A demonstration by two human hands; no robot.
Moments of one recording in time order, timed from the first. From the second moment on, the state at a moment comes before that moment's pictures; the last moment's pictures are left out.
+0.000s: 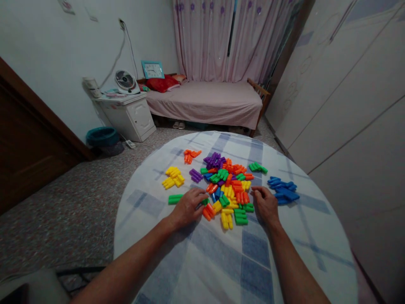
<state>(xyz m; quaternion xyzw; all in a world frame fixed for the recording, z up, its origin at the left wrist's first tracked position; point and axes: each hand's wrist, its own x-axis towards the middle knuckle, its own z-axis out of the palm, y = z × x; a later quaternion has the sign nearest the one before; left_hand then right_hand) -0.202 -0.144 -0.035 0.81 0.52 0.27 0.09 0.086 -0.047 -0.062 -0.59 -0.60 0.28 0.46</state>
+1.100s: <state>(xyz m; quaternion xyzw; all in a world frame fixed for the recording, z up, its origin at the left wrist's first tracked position) -0.242 -0.165 -0.026 0.67 0.67 0.33 -0.04 0.084 -0.047 -0.062 -0.59 -0.60 0.28 0.46</state>
